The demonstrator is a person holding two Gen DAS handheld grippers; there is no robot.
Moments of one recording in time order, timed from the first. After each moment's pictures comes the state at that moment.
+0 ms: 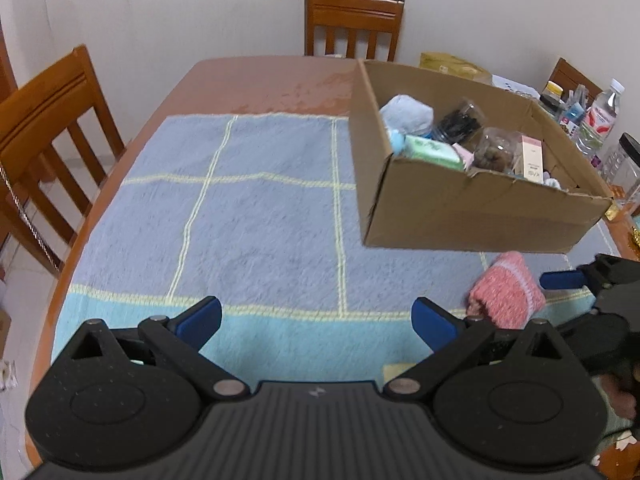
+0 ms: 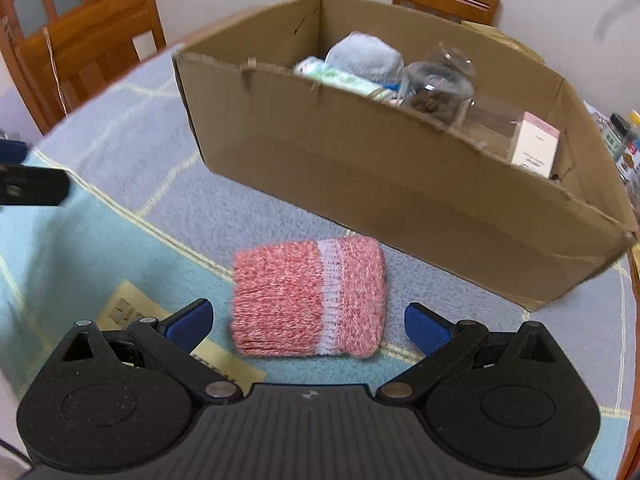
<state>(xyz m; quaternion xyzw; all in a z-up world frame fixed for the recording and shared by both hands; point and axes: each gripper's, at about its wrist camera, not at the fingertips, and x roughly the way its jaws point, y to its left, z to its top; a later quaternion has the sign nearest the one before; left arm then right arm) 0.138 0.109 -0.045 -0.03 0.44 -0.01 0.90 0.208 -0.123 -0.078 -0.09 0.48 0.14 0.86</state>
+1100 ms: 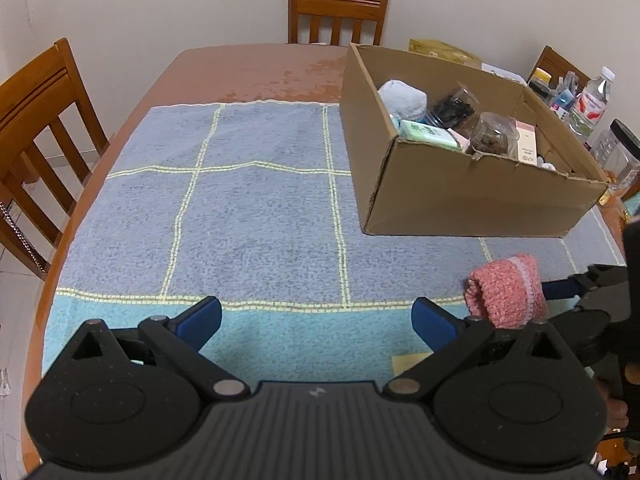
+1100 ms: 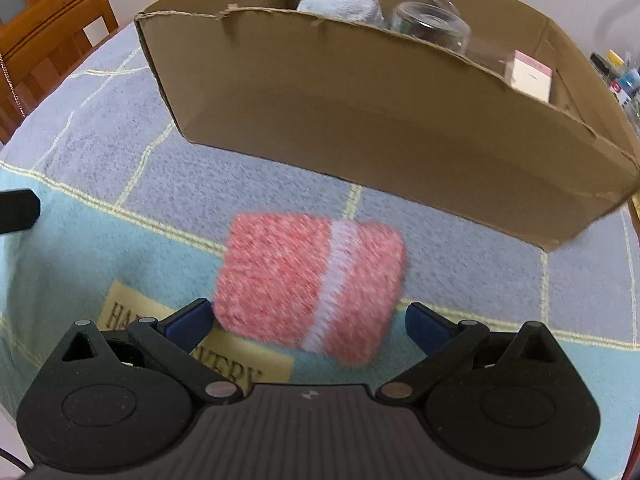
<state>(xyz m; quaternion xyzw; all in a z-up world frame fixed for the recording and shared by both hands) 0.148 0.118 -0.055 -0.02 0.46 -0.04 0.89 0.206 -0.099 -0.089 -0.05 0.54 0.07 0.84</state>
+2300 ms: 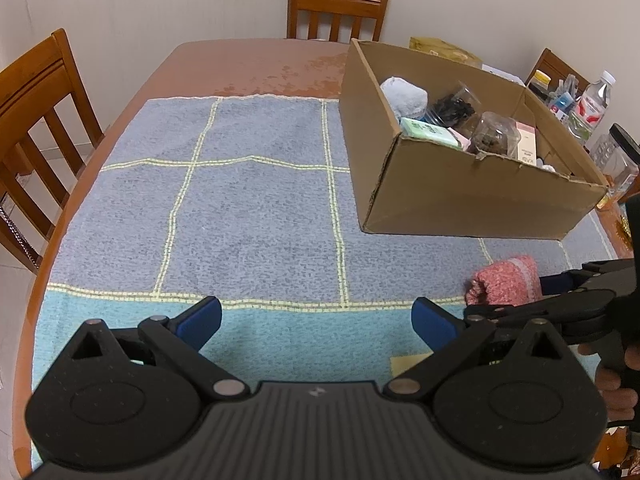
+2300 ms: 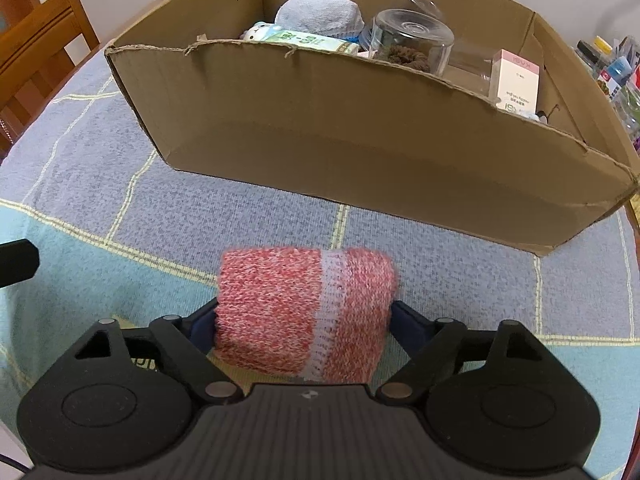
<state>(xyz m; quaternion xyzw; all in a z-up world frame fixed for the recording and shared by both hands) 0.152 0.121 -0.060 -0.04 0.46 -0.05 0.89 0.201 -0.103 -0.072 -0.02 0.54 0.05 0.84</state>
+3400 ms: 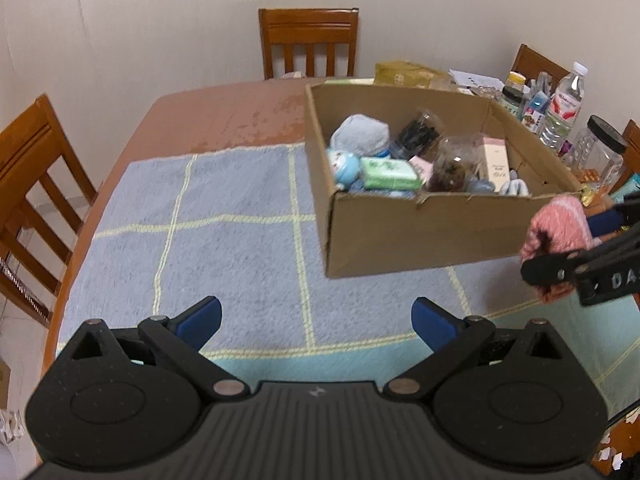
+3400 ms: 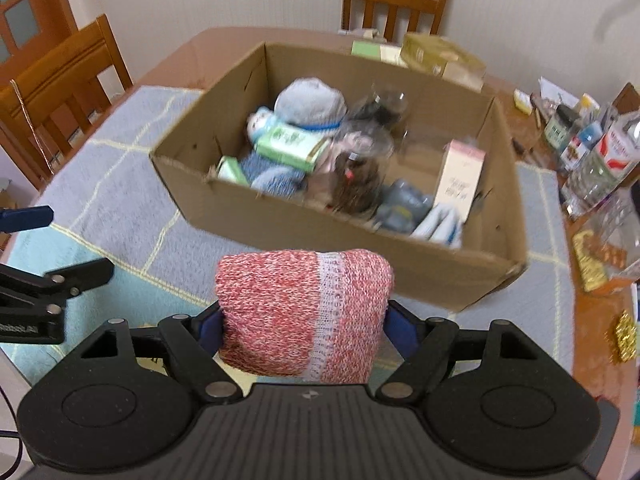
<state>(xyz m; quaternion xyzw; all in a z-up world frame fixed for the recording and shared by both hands) 0.156 0.076 -0.025 0.02 0.42 -0.06 0.91 0.212 -0.148 0.016 -0.05 0.50 0.09 0.86</state>
